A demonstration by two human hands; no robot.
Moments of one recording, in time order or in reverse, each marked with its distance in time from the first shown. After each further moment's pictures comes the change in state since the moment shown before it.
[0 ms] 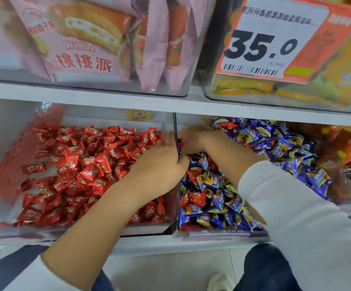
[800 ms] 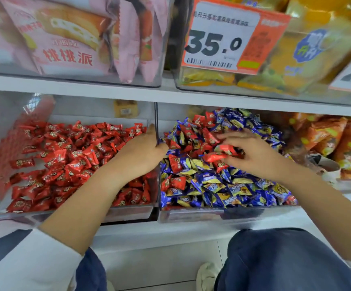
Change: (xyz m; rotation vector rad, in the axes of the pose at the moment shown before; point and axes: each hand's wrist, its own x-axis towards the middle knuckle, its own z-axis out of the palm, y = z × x) left_hand 0.000 0.005 -0.003 -0.023 0.009 -0.034; right_hand -0.175 0.074 0.040 0.411 0.503 -0.089
